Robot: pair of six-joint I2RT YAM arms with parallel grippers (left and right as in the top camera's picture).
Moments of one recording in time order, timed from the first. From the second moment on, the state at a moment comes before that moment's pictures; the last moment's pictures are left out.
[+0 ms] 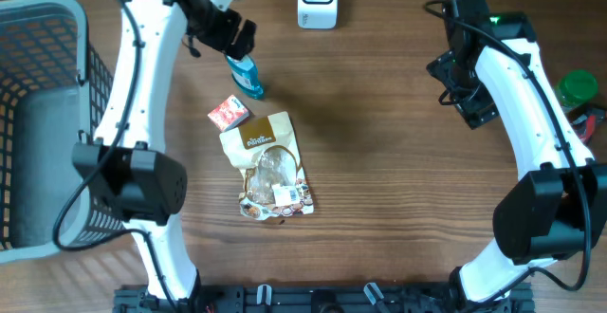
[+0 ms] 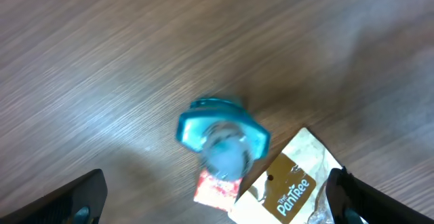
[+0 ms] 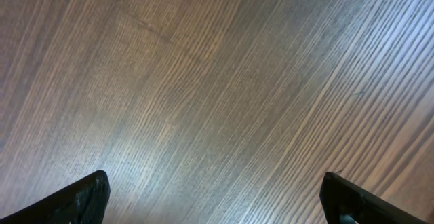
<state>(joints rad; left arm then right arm) -0.15 2.09 2.20 -1.34 0.14 0.37 0.10 1.83 1.62 -1.28 0.27 1.15</state>
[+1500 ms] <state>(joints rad) -0.16 2.32 2.21 -1.36 0.10 0.53 0.10 1.83 1.62 -1.25 0.27 1.15</state>
